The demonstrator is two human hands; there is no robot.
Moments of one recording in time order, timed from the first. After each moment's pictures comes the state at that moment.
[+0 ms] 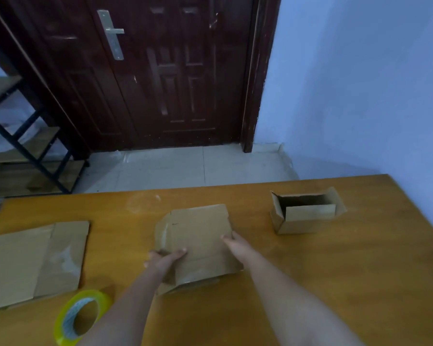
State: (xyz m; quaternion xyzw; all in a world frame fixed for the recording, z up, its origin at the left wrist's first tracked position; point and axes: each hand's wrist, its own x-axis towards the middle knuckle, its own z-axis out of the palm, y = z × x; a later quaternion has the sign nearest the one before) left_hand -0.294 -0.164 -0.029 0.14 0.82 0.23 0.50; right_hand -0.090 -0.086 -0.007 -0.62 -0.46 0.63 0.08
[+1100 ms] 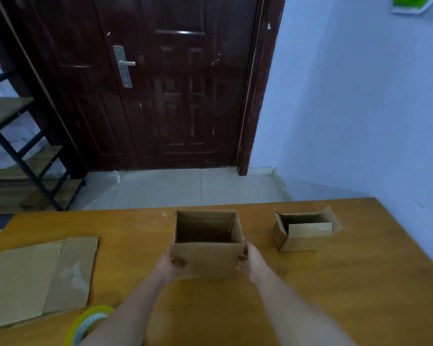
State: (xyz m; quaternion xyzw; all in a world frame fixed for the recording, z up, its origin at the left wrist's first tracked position) left_hand -0.333 -0.161 -0.018 0.41 0.74 0.24 0.47; right_hand -0.099 -0.107 0.009 -0.62 -0.24 0.68 0.30
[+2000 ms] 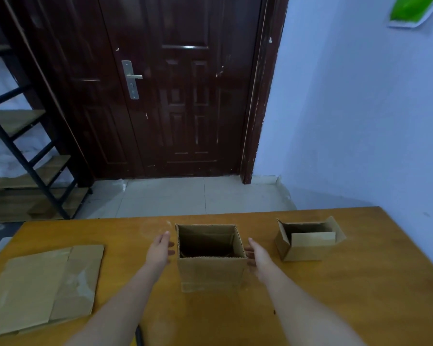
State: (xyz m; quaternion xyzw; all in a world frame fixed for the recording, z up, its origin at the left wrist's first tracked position) left_hand -0.335 -0.144 0.045 0.26 0.72 0.46 0.45; right_hand -0.094 -0.086 0.029 -0.65 -0.29 0.65 0.26
